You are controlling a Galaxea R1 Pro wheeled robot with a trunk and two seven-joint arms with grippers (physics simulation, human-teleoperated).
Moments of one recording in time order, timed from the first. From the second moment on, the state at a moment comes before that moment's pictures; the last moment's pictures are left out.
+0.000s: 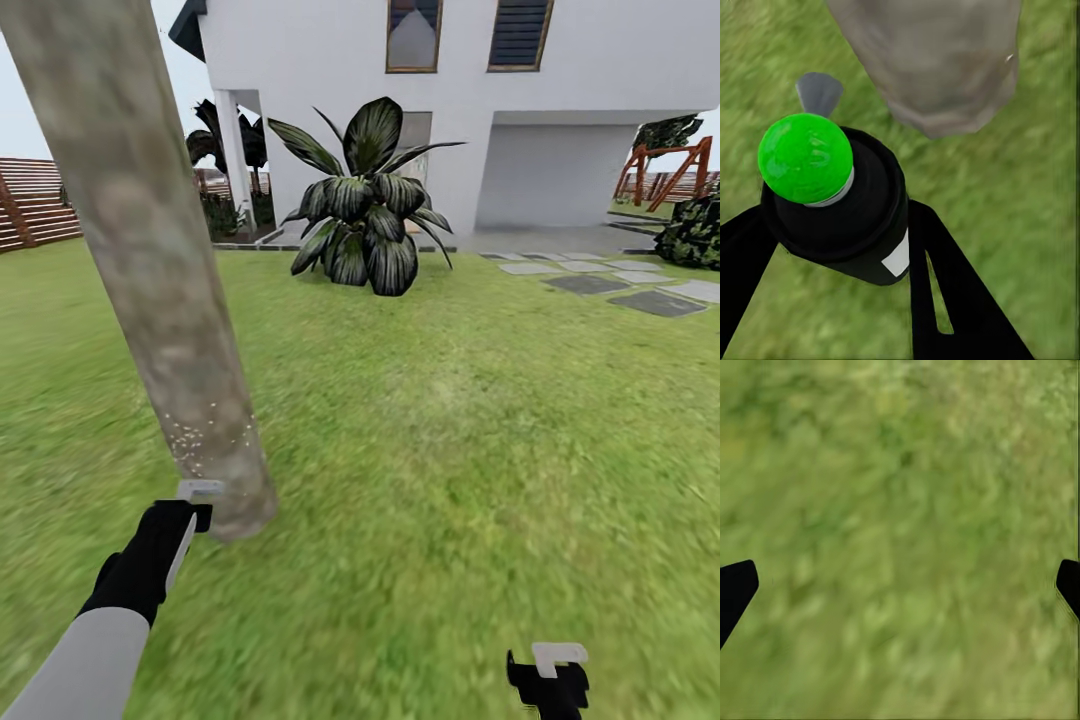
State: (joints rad) left arm -0.65 0.06 0.16 -0.91 -0.20 0.73 0.11; right arm -0.43 -0.06 -0.32 -0.16 0.42 -0.38 -0.24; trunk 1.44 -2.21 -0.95
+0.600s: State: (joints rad) left arm -0.65 0.06 0.16 -0.89 -0.20 0.73 0.11; right arm -0.43 -0.06 -0.32 -0.16 0.42 -0.38 -0.24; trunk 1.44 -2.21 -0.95
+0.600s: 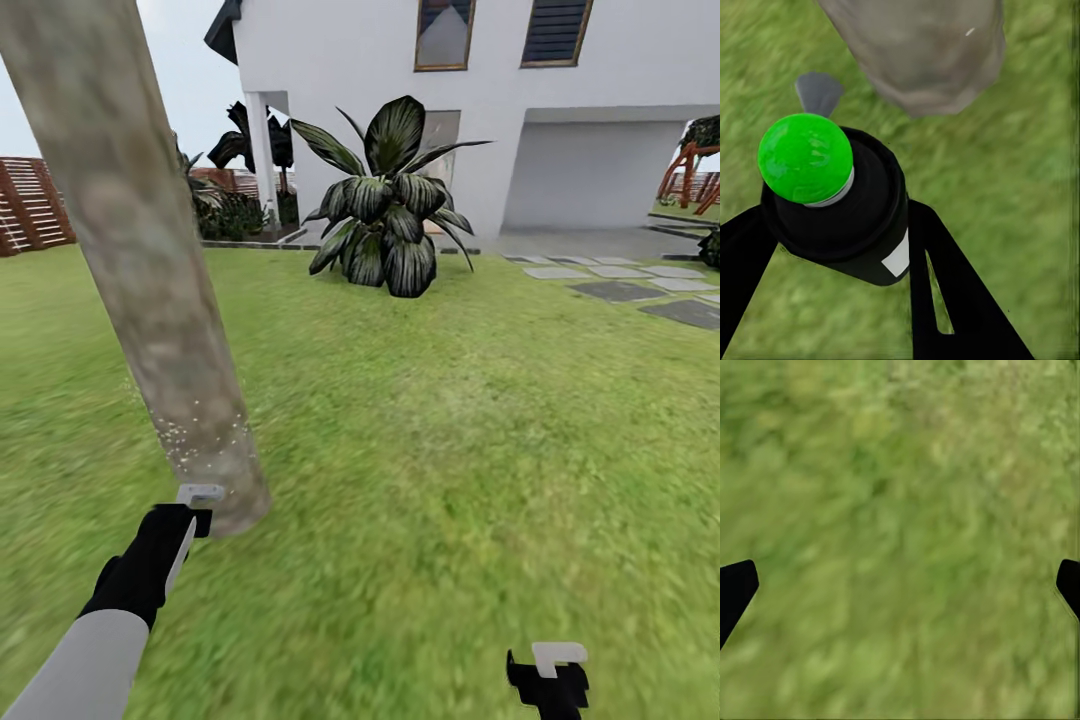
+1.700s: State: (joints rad) left arm -0.65 0.07 0.16 -0.89 -0.21 0.73 0.12; right arm -0.43 -0.06 -0.32 -0.16 0.42 -0.38 -0.24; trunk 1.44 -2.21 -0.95
